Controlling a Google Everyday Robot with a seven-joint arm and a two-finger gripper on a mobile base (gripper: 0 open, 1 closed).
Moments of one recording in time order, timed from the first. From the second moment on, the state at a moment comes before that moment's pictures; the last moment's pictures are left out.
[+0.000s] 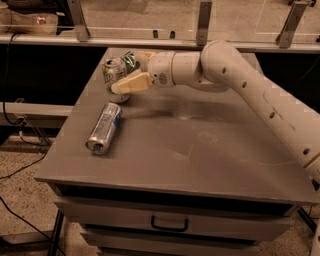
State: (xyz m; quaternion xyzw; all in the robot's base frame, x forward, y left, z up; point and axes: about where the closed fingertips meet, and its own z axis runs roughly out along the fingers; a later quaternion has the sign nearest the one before) arm 0.685 0.085 0.909 -0.48 0.60 0.35 0.54
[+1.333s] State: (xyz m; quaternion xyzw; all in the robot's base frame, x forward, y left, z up) arm 0.689 0.117 0.888 -0.48 0.57 0.39 0.54
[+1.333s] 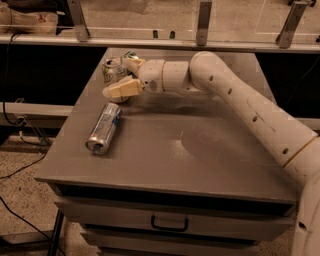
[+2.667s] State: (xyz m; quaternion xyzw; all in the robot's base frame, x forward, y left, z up) arm 0.687 0.118 0.874 -0.47 0.56 0.40 0.55
